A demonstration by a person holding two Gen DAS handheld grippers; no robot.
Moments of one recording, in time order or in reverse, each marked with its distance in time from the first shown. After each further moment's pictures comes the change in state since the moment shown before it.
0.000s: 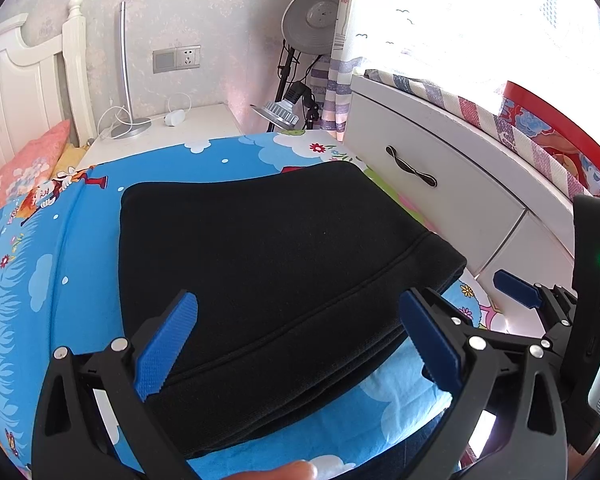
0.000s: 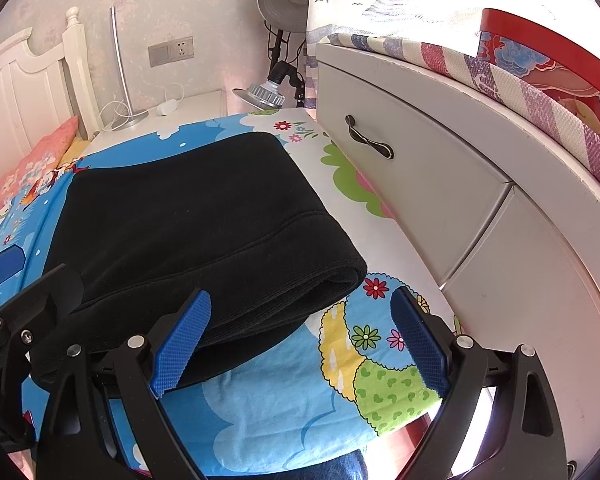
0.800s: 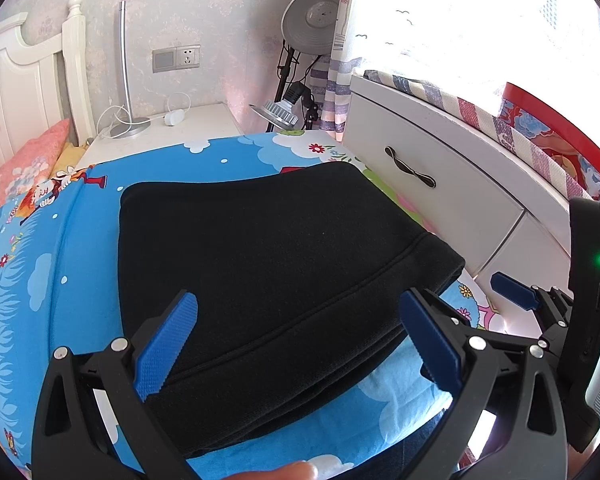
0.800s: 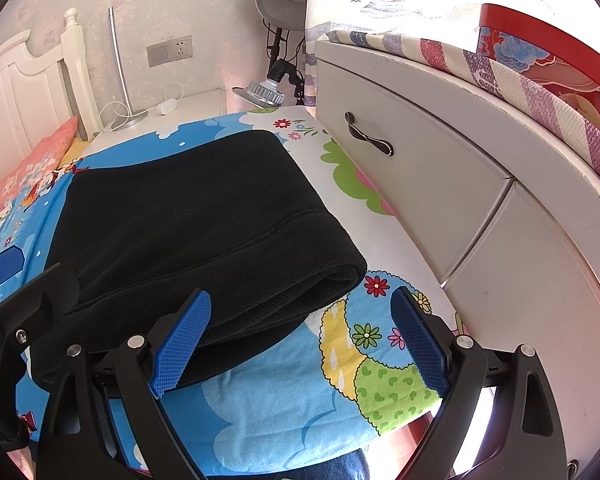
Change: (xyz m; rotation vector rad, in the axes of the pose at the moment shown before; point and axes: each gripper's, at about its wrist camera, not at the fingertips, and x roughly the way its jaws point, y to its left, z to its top) left arm 0.000 -0.001 0.001 -0.001 0.001 -0.002; right arm 0.002 -0.003 -0.001 0.009 0.007 0.008
